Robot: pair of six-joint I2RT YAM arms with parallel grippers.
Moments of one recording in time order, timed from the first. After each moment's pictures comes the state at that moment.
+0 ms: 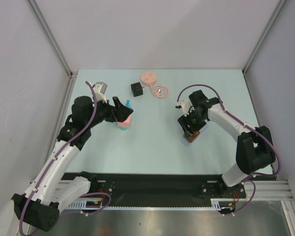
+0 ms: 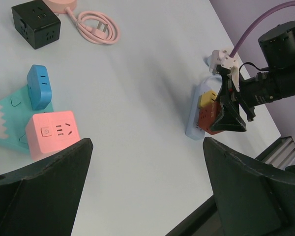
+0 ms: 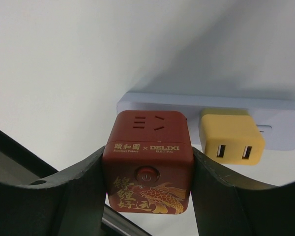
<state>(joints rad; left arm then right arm) -0.33 0.91 0.92 -0.33 0.33 -0.40 0.39 1.58 1.17 -0.88 -0.22 -0.33</state>
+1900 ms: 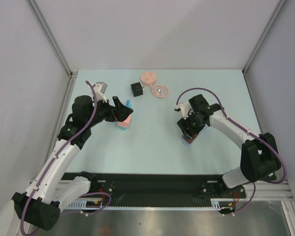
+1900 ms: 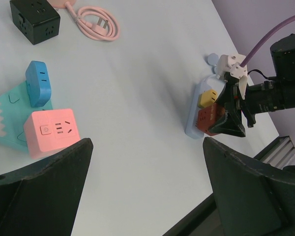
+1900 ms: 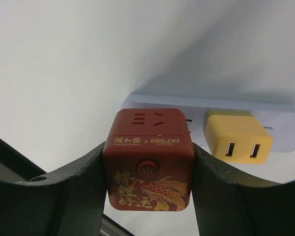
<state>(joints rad) -0.31 0.93 0.92 -0.33 0.34 -0.41 0.43 1.48 1.05 -0.76 -0.21 -0.33</state>
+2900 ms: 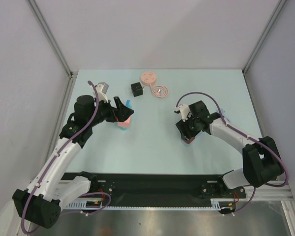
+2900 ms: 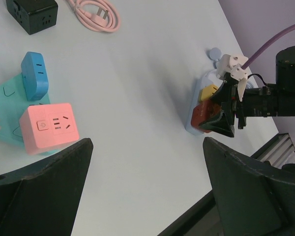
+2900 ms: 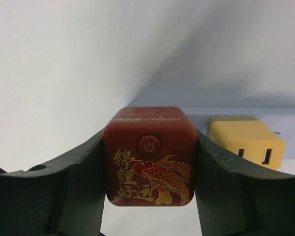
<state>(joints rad) -0.31 0.95 0.91 -0.33 0.35 -0.42 0.45 1.43 0.89 -0.50 -0.18 -0.26</state>
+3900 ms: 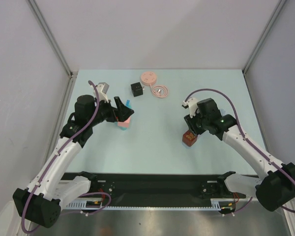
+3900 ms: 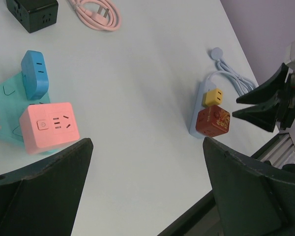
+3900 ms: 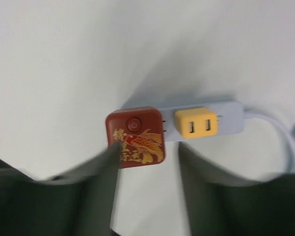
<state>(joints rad) -0.31 0.96 0.91 -0.33 0.35 -0.42 0.47 1.17 0.95 -0.66 -0.07 -0.20</state>
